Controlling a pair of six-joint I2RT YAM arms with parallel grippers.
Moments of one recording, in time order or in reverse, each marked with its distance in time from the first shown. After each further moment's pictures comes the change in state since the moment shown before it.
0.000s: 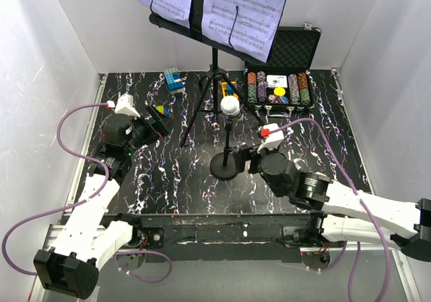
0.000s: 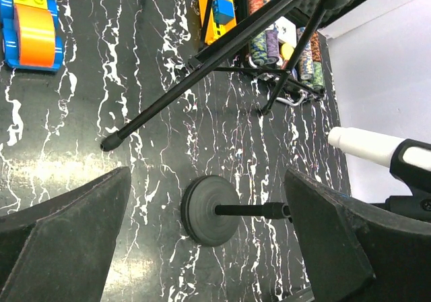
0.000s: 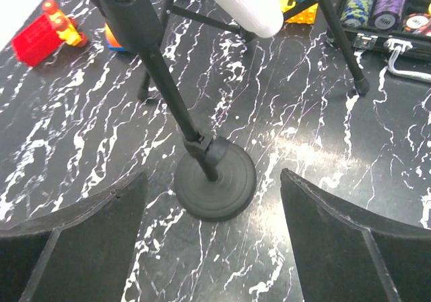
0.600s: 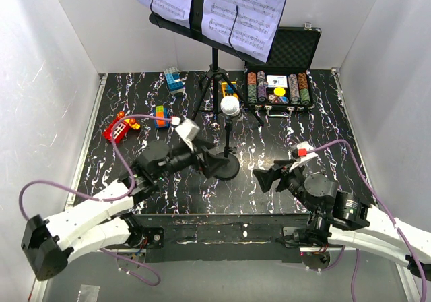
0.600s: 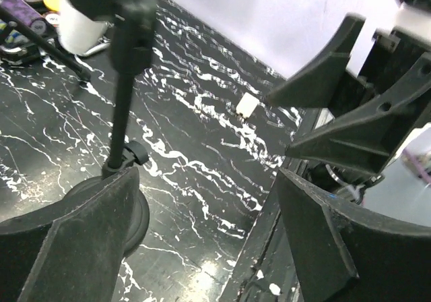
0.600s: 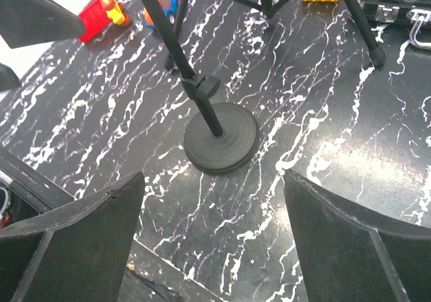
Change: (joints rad) left arm -0.550 -0.001 -0.176 0.462 0.115 0.292; right arm 0.000 -0.546 -0.220 -0.198 -0.174 0.018
